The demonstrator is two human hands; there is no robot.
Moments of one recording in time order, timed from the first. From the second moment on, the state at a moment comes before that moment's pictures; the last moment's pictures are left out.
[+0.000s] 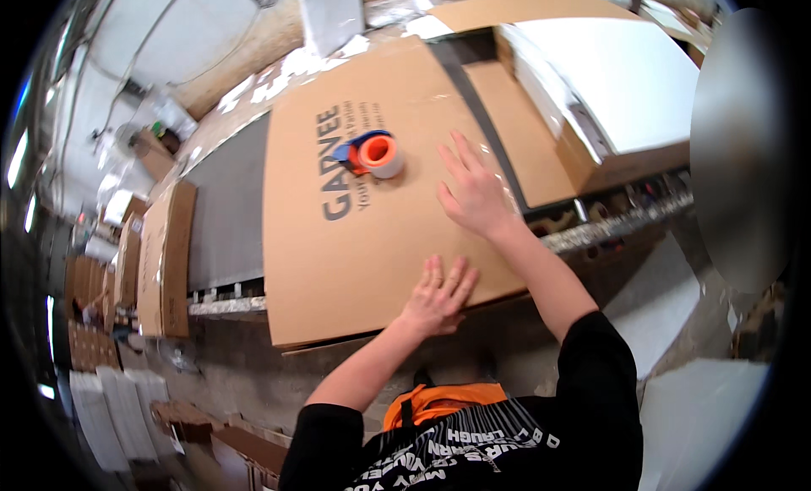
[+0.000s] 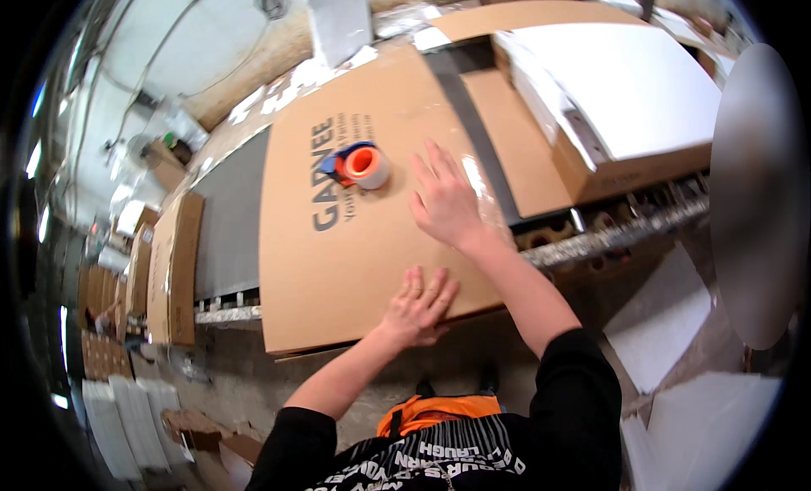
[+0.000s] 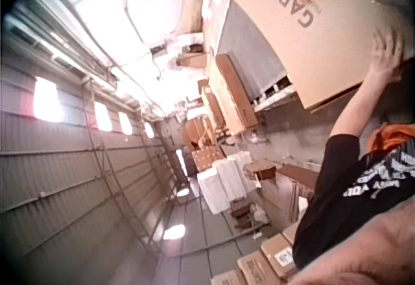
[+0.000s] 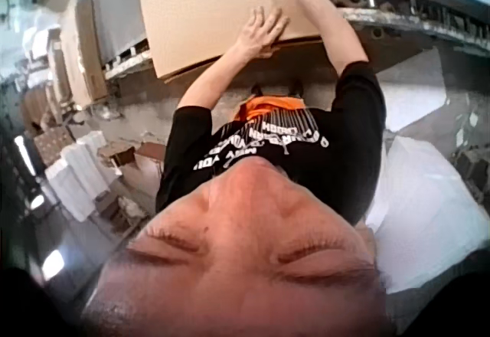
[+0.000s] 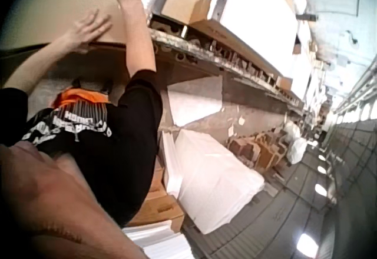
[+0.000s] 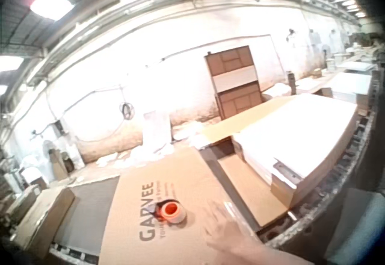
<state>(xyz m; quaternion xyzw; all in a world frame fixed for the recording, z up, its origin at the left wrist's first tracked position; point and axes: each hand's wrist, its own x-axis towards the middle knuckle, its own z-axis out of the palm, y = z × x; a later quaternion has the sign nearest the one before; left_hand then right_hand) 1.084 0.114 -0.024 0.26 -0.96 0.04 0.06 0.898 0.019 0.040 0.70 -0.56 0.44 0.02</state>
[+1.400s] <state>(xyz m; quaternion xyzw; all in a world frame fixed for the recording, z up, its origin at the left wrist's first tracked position) 1.091 0.118 -0.022 0.31 -0.95 0.01 0.06 0.904 0.199 0.055 0.65 -0.72 -0.12 -0.20</state>
